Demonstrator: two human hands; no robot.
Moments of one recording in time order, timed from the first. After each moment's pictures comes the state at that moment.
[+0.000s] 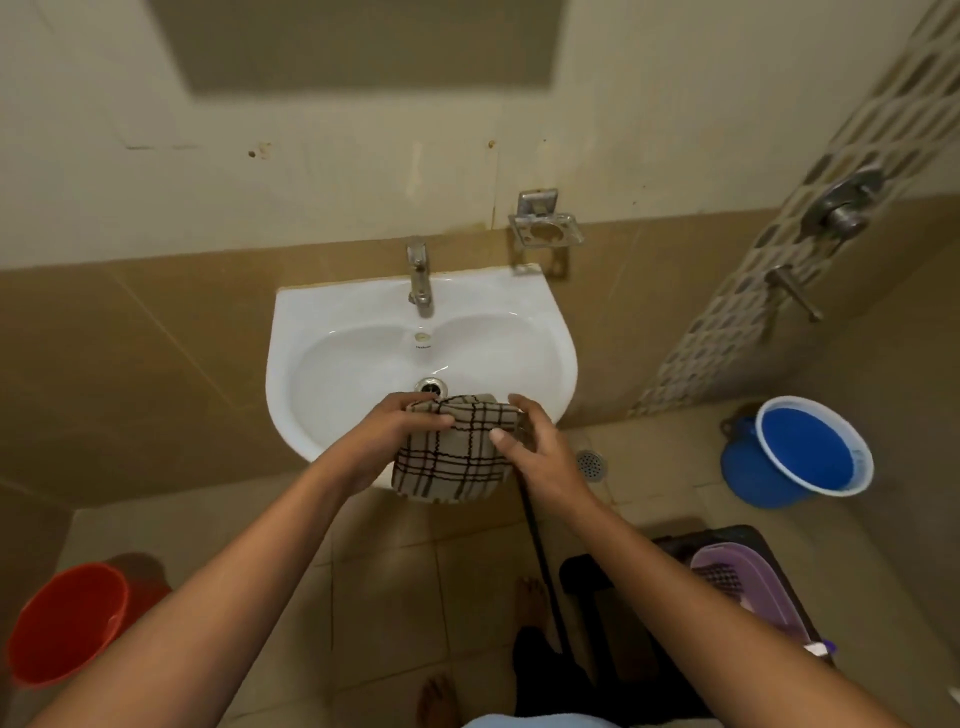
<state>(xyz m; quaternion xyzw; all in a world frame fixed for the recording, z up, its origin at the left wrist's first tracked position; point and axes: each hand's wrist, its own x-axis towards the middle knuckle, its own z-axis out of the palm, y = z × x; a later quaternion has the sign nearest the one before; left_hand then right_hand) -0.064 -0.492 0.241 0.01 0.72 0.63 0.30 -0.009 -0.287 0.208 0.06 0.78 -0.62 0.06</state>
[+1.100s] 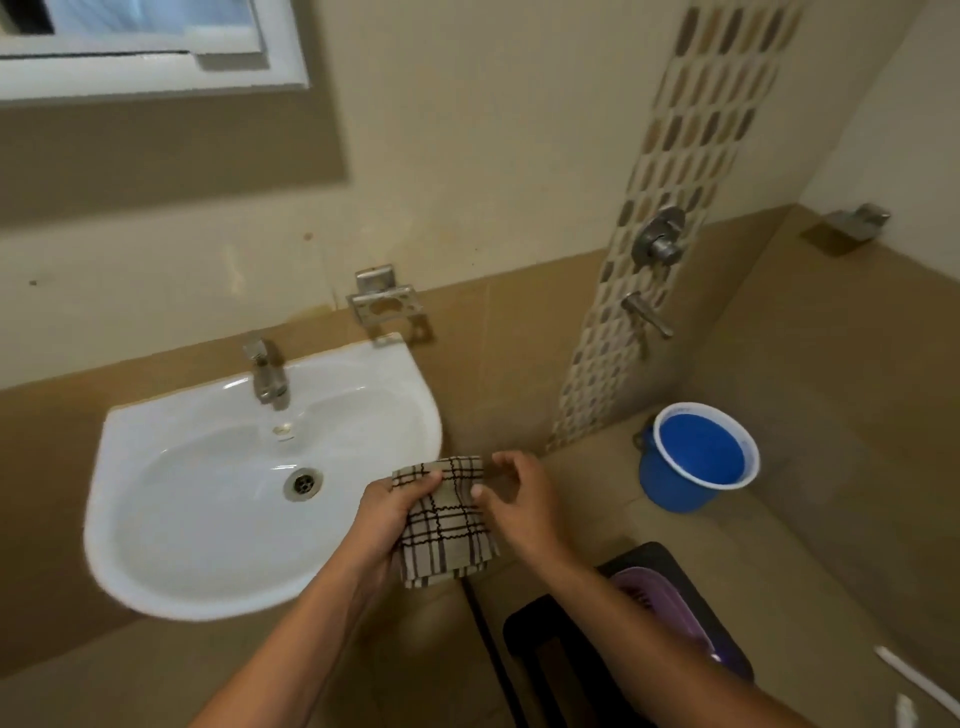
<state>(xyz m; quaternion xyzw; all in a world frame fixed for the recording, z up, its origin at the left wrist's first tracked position) -0.034 -0.308 0.254 -0.10 0.59 0.75 0.28 0.009 -0.149 0.224 0.20 0.85 -0.48 -0.08</state>
